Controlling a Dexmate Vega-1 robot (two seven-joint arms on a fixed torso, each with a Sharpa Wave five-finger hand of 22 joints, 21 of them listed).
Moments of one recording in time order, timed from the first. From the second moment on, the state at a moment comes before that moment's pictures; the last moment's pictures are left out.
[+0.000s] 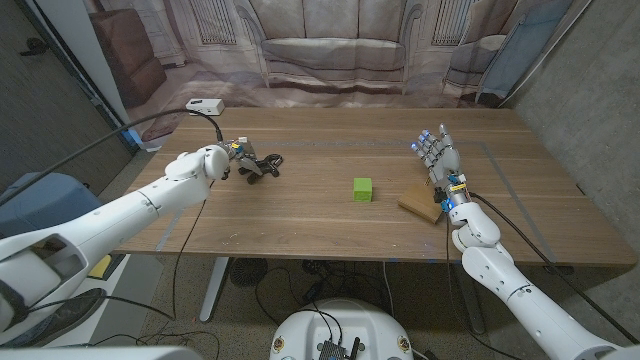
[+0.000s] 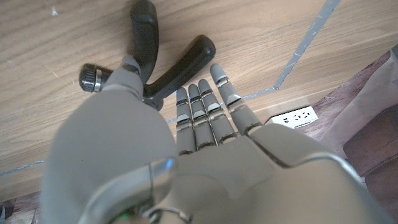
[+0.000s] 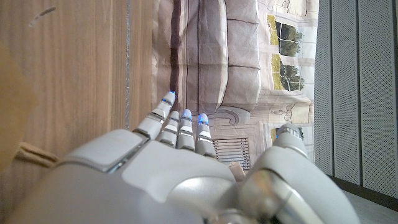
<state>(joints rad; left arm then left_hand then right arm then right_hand) 0.51 0.87 0.79 -1.59 0.46 0.49 -0.21 0.97 -0.02 0.22 -0.06 0.17 0.60 0.06 0.18 0.22 0.56 0.01 0.19 0.30 0.56 -0.03 0.19 0.20 0.50 0.03 0.50 0.18 -1.04 -0.45 -0.29 -1.43 0.78 0.48 0.07 0.28 0.02 0.14 -0.13 0.19 0.21 0.09 0.20 0.18 0.20 0.14 0.20 0.19 0.09 0.09 0.21 0.21 0.32 0.01 0.20 0.17</state>
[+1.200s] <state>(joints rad) 0.60 0.90 0.68 -1.69 0.39 0.48 -0.12 0.77 0.05 0.17 0.02 0.17 0.43 0.10 0.17 0.20 0.51 0.07 0.20 0.26 0.51 0.02 0.19 0.19 0.48 0.06 0.44 0.18 -1.04 -0.45 -0.29 -1.43 0.77 0.50 0.07 0.28 0.02 0.14 -0.13 0.19 0.21 0.09 0.20 0.18 0.20 0.14 0.20 0.19 0.09 0.09 0.21 0.21 0.32 0.01 0.20 0.17</state>
